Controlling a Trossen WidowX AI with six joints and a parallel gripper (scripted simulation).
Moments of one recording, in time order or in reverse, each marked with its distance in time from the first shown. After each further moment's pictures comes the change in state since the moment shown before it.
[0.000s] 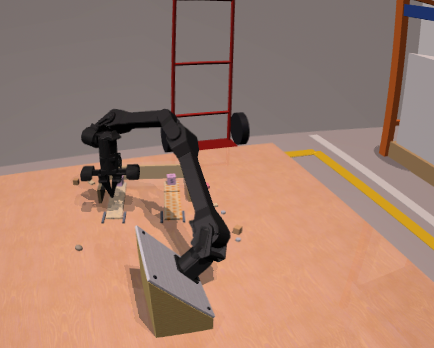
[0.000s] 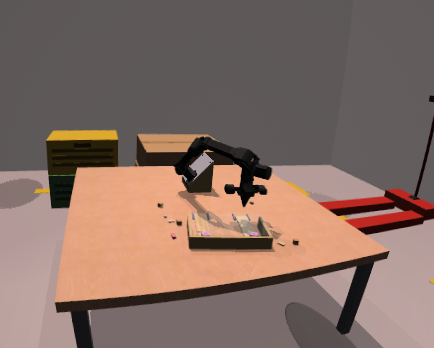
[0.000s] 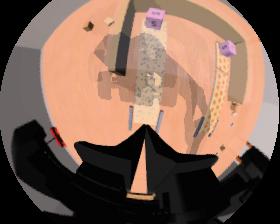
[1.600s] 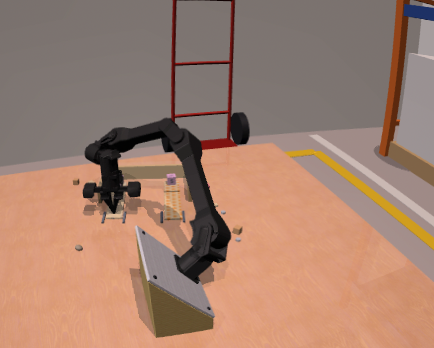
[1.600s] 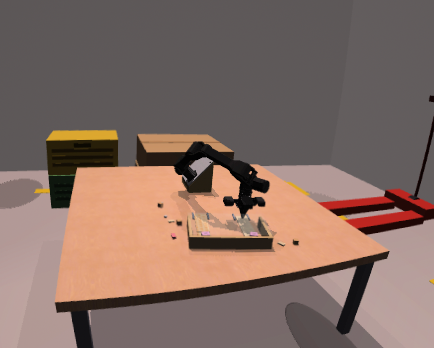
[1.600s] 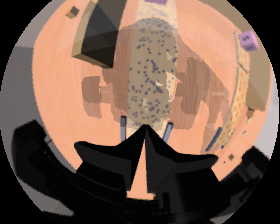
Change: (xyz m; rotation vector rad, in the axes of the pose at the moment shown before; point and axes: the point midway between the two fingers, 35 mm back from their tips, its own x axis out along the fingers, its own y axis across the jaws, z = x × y) arm 0.059 -0.001 -0.001 0.000 0.007 -0.004
